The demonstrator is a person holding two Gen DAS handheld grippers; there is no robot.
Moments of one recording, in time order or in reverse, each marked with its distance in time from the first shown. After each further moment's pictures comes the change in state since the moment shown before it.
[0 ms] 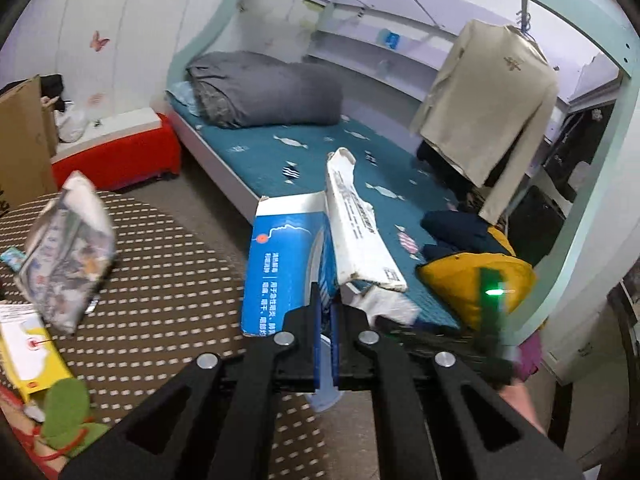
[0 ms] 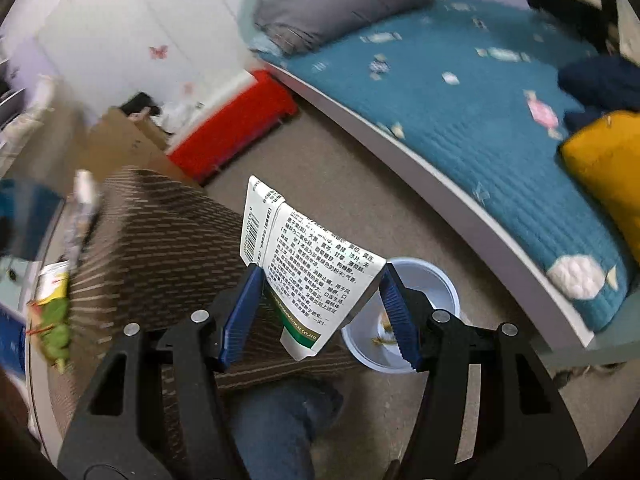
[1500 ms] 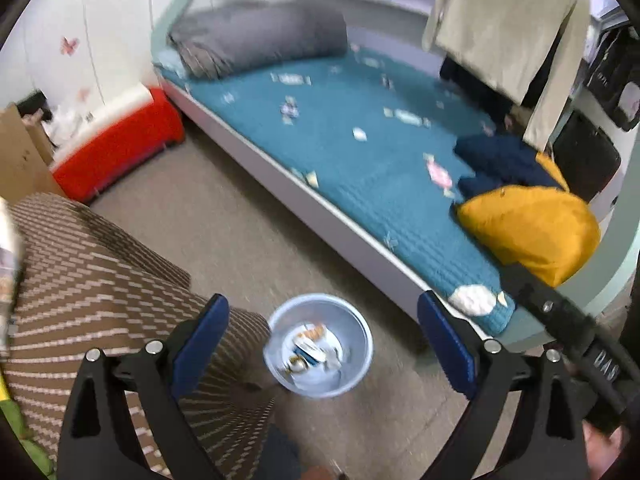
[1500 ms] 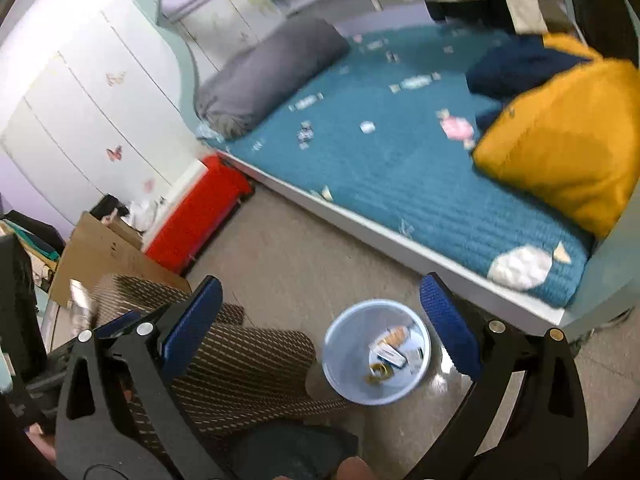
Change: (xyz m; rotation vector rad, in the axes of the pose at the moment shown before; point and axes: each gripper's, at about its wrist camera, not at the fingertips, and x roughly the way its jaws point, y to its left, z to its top) left arm 0.129 -0.073 0.001 0.125 0.203 0.187; right arm -0.098 -0.054 0.004 0.234 -0.287 -0.067
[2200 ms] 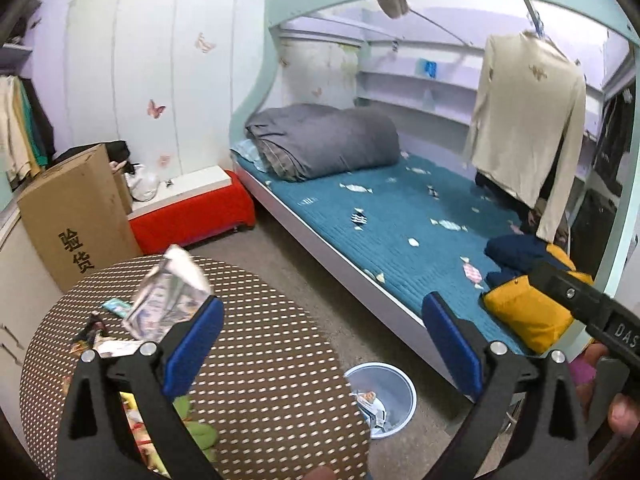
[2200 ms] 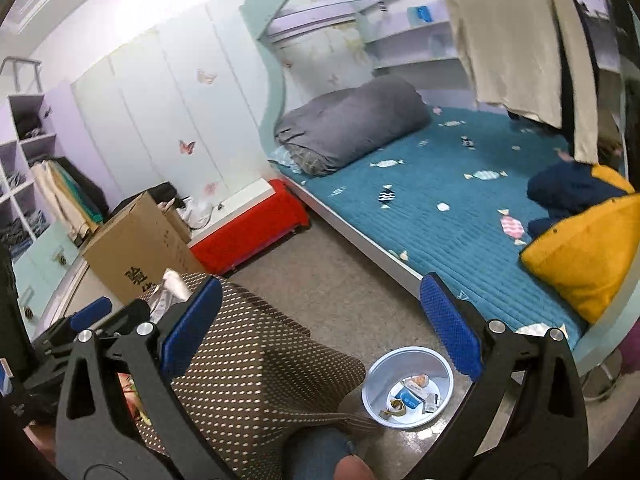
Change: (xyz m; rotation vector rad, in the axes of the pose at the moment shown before) left arm -0.202 0.086 -0.025 -0.091 -0.347 0.155; right arm -0.112 0.149 0.001 -0.276 -0.136 0.124
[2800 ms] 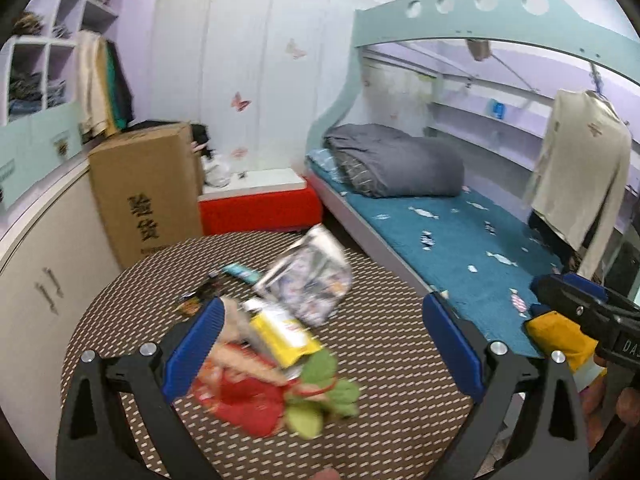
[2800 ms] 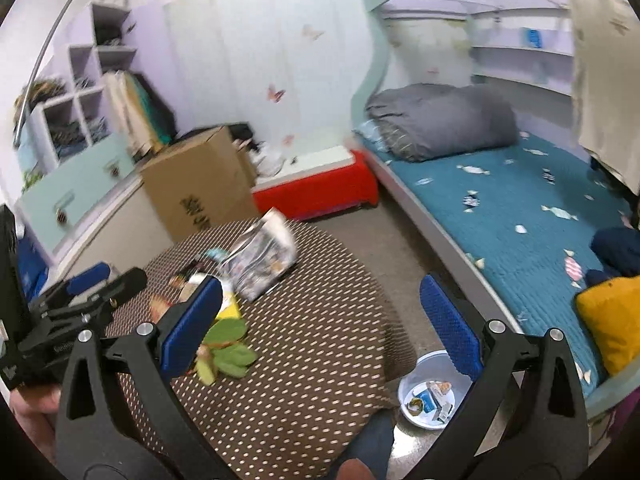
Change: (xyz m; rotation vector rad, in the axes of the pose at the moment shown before) left arm -0.079 0.137 -0.052 -0.181 -0.060 0.172; right arm 0.011 0.137 -0.040 -0.297 0.114 0.195
